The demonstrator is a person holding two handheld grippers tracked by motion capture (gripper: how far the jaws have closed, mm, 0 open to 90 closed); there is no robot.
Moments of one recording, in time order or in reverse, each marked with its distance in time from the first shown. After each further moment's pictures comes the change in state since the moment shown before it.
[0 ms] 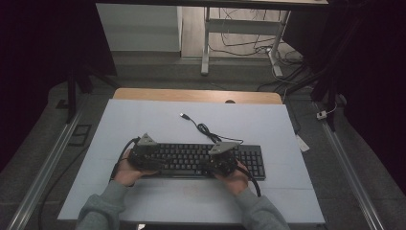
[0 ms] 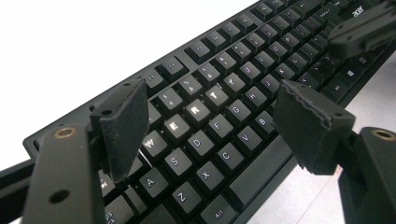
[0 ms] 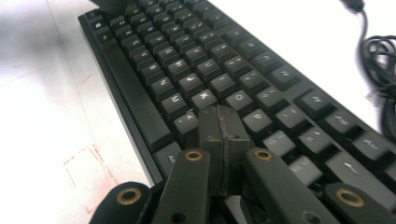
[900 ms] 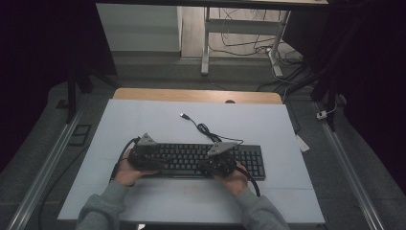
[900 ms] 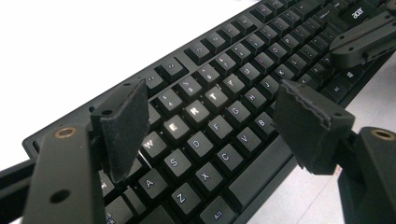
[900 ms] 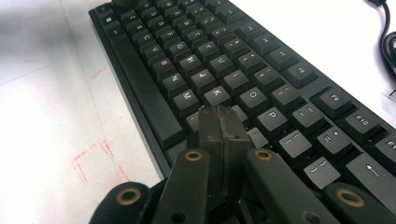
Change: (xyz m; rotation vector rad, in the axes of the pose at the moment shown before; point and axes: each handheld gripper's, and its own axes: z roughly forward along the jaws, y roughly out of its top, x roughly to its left) left arm 0.000 0.001 0.000 -0.003 -0.001 -0.004; right arm 0.004 0.001 0.007 0.029 0.034 -0.007
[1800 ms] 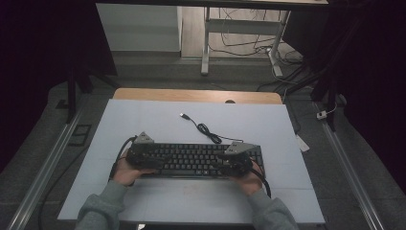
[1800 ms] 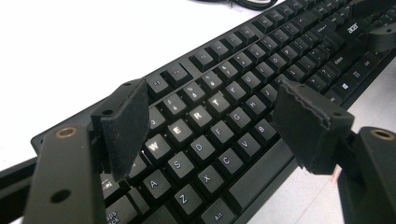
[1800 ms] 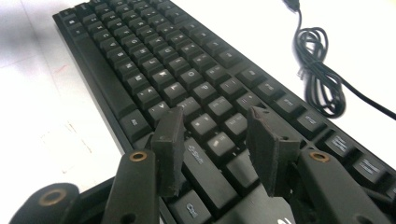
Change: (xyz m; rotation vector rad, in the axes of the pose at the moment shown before) left arm 0.004 0.001 -0.004 -0.024 -0.004 -0.037; right arm -0.016 -0.019 -0.037 -0.066 -0.114 0.019
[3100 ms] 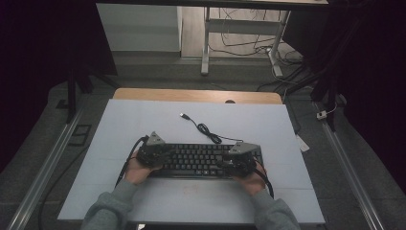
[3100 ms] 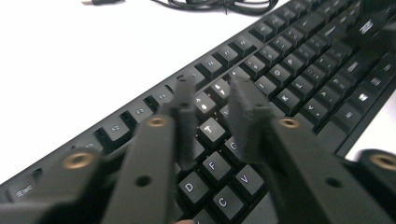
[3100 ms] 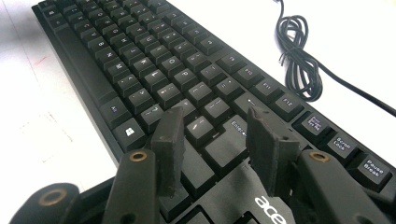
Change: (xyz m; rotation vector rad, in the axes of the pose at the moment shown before) left arm -0.010 0.008 0.020 -0.035 0.021 0.055; right arm -0.009 -0.008 -0.006 0.011 -0.042 0.015
